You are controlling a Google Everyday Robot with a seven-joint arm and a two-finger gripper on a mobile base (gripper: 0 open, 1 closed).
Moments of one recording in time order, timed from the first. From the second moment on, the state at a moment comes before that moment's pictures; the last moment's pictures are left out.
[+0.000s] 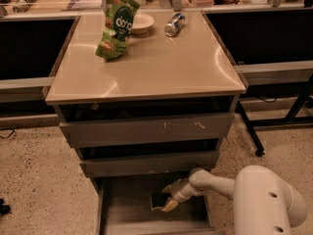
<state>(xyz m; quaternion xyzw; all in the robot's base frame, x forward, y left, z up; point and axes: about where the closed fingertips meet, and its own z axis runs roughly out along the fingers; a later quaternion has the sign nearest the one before) 0.553 -0.053 0.174 -0.66 0.67 0.21 0.26</state>
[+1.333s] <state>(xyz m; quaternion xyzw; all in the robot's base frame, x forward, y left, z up) 0.561 -0.066 0.134 -0.64 0.69 0.18 0.29</state>
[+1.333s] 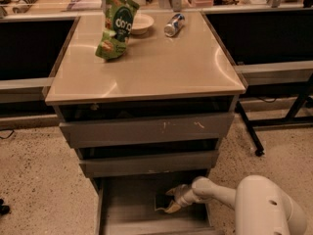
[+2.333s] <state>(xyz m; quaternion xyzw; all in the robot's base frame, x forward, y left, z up) 0.574 -0.076 0.113 -0.61 0.70 0.18 0.31</state>
